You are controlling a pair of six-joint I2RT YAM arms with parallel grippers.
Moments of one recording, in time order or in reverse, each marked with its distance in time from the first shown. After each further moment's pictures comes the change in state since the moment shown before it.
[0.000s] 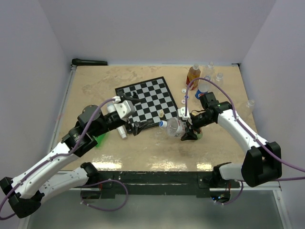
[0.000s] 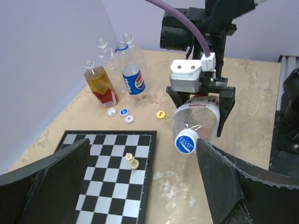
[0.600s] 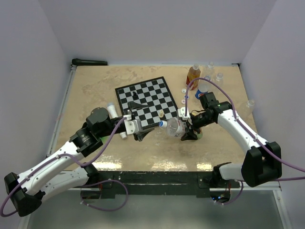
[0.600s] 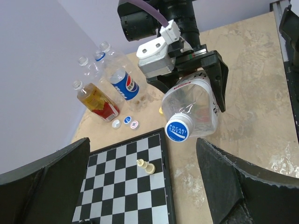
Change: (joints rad) left arm 0.000 0.014 -0.122 0.100 0.184 0.352; right arm 0.000 0.000 0.000 0.000 0.000 -0.002
